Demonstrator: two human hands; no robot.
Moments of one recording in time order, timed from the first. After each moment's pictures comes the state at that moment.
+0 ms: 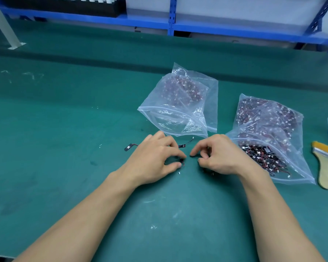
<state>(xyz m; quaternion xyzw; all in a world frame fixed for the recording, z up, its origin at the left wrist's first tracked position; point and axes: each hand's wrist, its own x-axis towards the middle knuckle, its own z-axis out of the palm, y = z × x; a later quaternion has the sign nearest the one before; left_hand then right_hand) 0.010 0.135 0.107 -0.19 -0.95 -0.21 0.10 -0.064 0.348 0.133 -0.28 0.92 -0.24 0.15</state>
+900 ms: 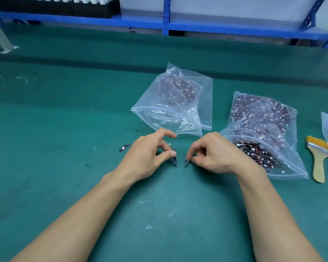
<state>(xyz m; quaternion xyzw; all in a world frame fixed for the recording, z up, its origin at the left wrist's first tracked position) 0.006 0.134 0.097 -0.11 -0.91 -0.40 0.11 -0.060 0.348 0.141 -0.32 0.91 -0.21 0.13</state>
